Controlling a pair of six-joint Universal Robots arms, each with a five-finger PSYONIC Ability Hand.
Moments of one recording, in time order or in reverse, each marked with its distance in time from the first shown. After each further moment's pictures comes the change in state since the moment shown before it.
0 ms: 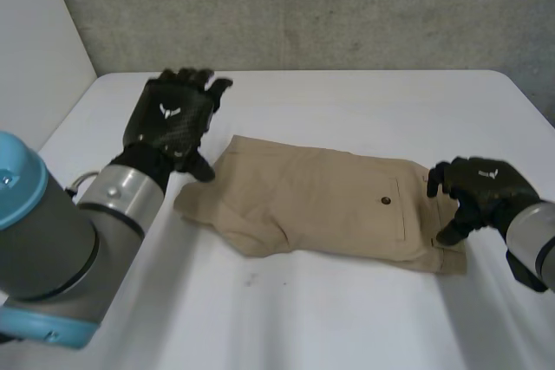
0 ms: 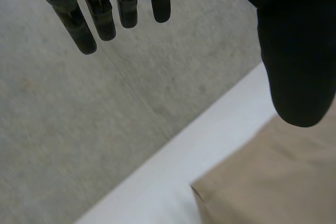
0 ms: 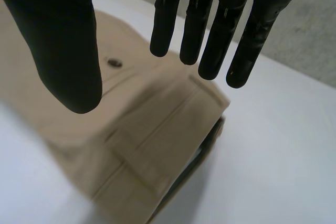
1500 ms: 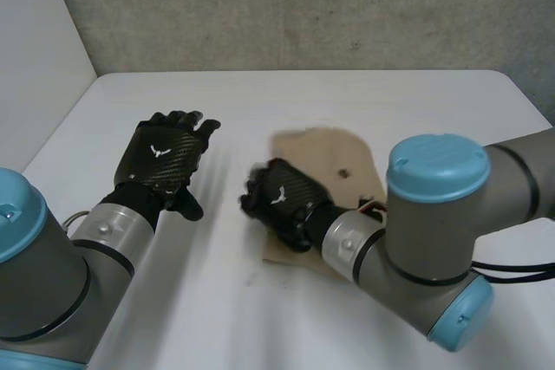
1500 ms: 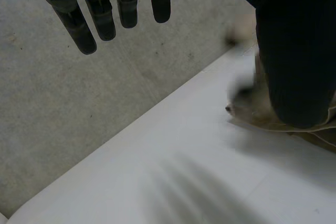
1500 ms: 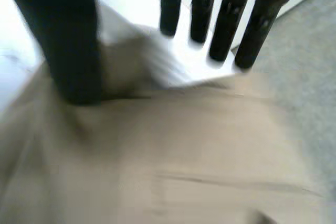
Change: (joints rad) left arm 0.019 0.032 -0.132 -0.023 -0.028 -0.017; right arm 0.525 0.434 -0.408 -0.142 -0.162 -0.550; left_hand 0.000 0.000 0.000 0.000 0.000; right_hand -0.163 -0.163 -0.124 -0.131 -0.085
